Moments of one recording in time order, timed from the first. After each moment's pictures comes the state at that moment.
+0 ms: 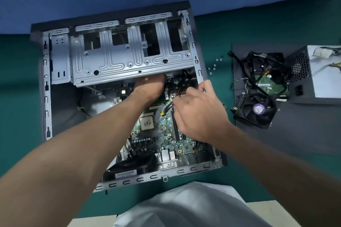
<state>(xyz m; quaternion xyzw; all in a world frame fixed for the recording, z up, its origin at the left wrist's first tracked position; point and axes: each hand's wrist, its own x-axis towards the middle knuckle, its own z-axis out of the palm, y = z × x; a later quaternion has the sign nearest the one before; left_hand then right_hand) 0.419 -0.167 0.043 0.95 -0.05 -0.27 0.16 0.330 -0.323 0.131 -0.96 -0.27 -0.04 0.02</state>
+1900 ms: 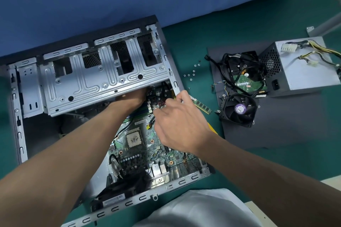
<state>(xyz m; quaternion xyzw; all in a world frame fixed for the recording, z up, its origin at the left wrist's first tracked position) 0.438 -0.174 0.049 0.95 -0.07 -0.21 0.20 0.331 -0.321 0.138 -0.97 -0.23 0.00 0.06</state>
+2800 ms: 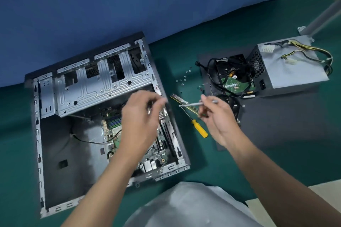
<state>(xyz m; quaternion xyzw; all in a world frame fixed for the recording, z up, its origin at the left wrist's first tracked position) 0.321 -0.247 0.185 0.91 -0.07 0.02 0.41 0.302 -0.434 0.116 -0.47 0.30 0.09 0.82</state>
